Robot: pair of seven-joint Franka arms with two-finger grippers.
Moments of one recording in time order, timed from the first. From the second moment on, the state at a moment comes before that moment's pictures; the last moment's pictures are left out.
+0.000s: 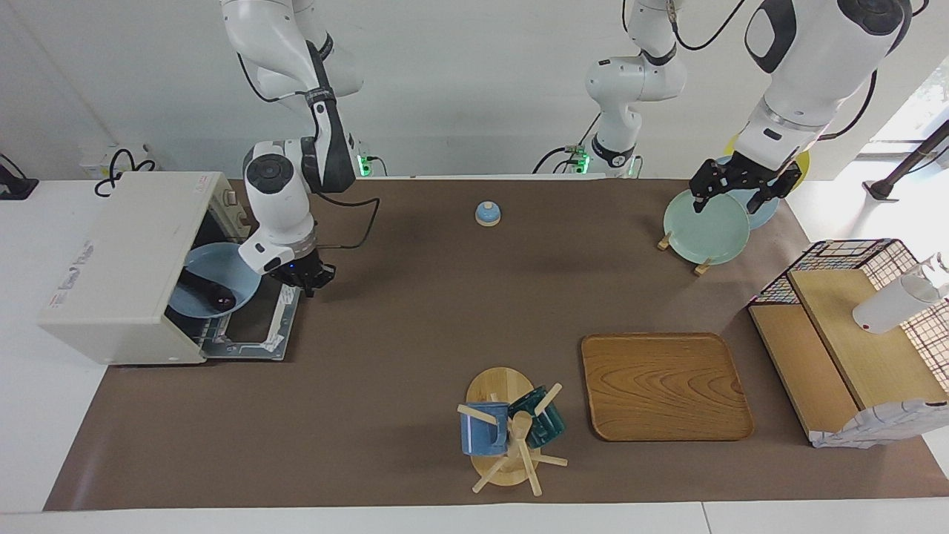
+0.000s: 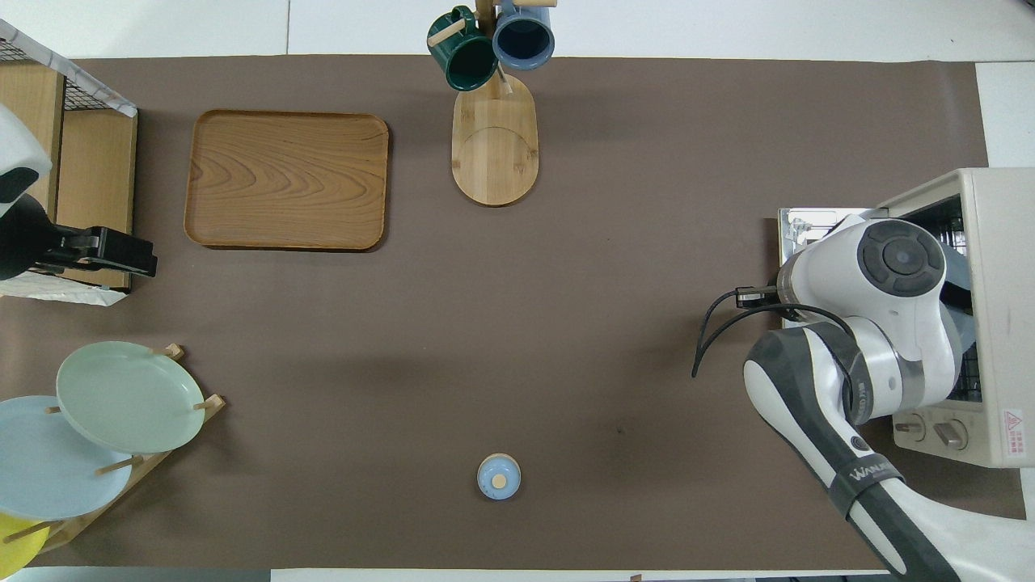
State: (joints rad) left arm -0.04 -0.05 -0.06 -1.68 0.00 1.61 0.02; right arm 0.19 0.07 -0.07 -2.22 -0.12 2.24 0.21
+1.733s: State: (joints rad) left arm -0.04 -0.05 -0.06 -1.68 0.00 1.61 0.02; right arm 0.06 0.02 -0.09 -2.22 -0.25 2.18 -0.03
